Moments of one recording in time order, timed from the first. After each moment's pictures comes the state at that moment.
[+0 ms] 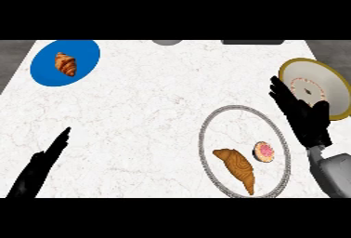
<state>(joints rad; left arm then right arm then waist) 0.09 0.59 -0.26 -1.37 0.15 0.10 0.04 -0.27 -0.55 0.32 -1.38 -0.37 -0.15 0.07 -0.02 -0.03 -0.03</state>
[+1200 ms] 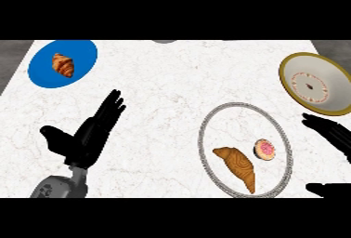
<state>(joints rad) -0.12 0.26 -0.27 -1.55 0.36 0.09 0.08 0.12 -0.95 0.28 -1.75 0.17 -0.23 -0.24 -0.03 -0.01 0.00</state>
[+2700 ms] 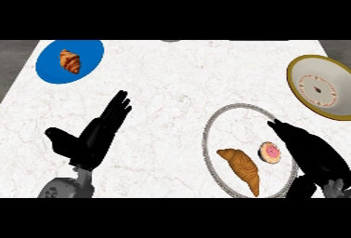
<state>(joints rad) -0.11 0.18 -0.23 -1.58 0.30 0.03 0.12 -0.12 -0.71 0.45 -1.83 0.47 0.35 0.70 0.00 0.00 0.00</state>
